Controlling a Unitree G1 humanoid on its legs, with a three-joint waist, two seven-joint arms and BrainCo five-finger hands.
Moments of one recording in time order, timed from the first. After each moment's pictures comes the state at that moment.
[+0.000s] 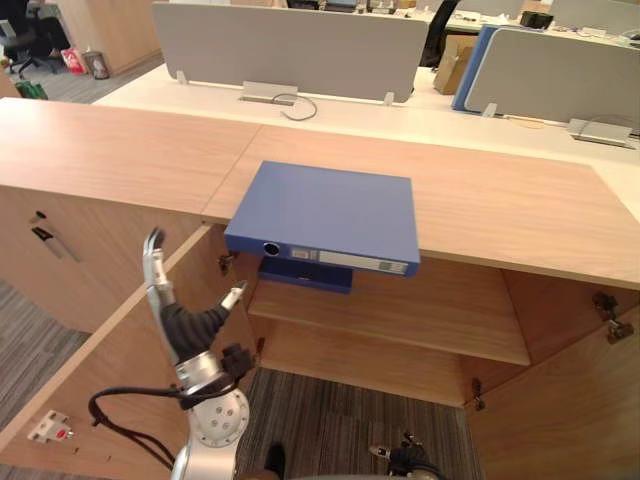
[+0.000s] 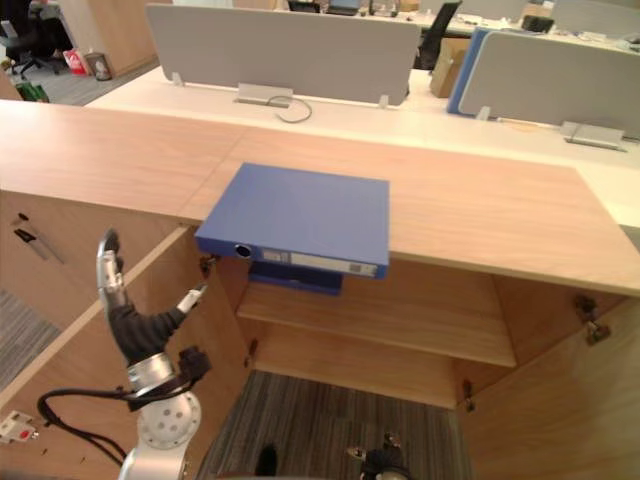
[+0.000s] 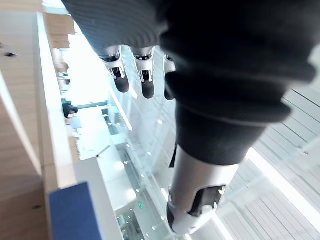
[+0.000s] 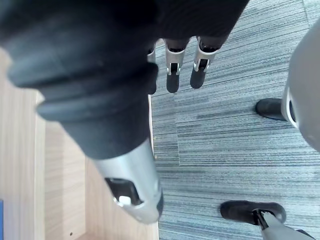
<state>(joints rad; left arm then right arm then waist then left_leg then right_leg) 0.28 0.05 -0.20 -0.49 0.58 -0.15 0.69 0.04 0.05 -0.08 1.11 0.10 -0.03 -0.25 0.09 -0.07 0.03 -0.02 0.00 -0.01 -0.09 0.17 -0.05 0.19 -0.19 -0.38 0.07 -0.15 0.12</state>
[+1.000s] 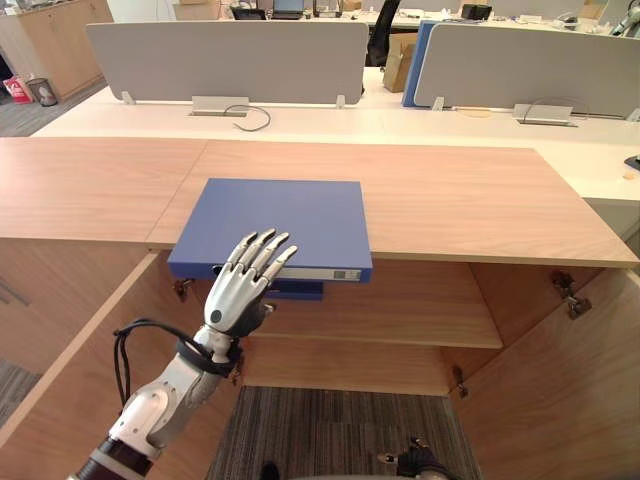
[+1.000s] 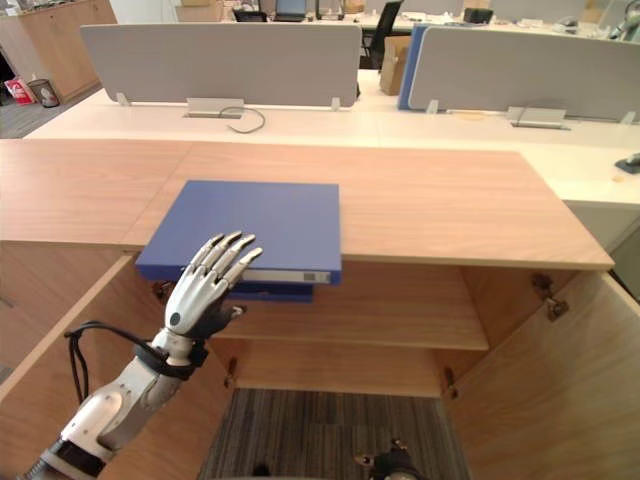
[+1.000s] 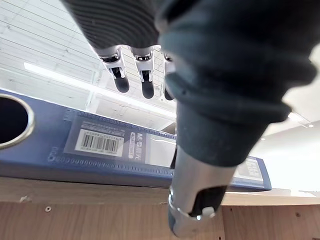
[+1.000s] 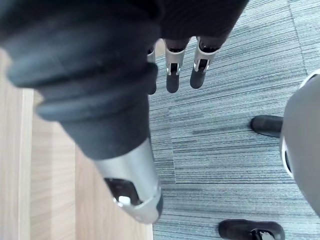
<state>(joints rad) -0.03 0.64 -0.36 -0.17 0.97 -0.22 0.58 -0.01 -0.01 -0.09 1.19 0.02 -0.03 -0.22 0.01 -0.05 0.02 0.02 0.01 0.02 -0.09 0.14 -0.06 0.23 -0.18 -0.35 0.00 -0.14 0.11</state>
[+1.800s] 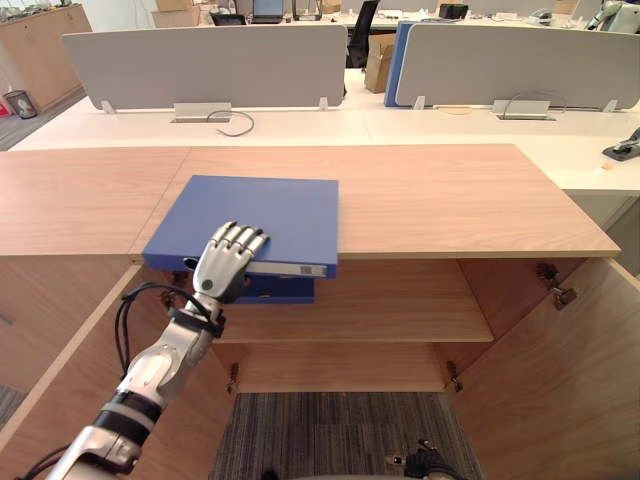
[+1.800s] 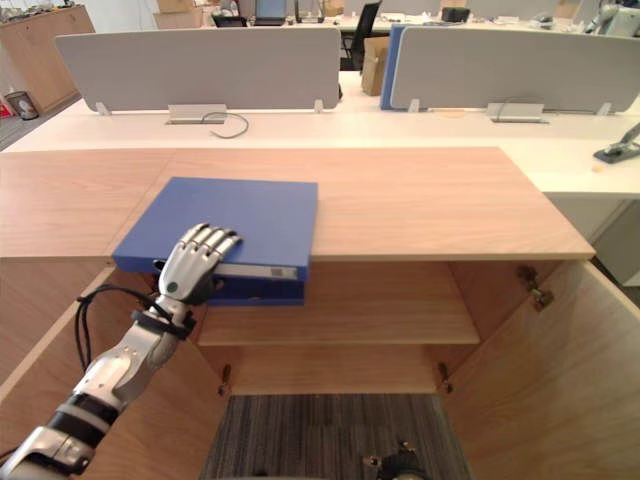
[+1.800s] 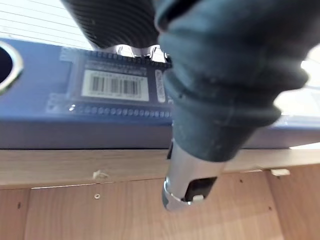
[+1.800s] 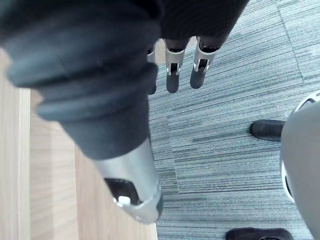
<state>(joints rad) -0.25 0.56 -0.28 0.22 0.98 -0.13 0.54 -0.01 -0.02 -0.14 1.19 -0.02 -0.03 -0.21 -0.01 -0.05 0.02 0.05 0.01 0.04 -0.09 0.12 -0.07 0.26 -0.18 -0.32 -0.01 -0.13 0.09</state>
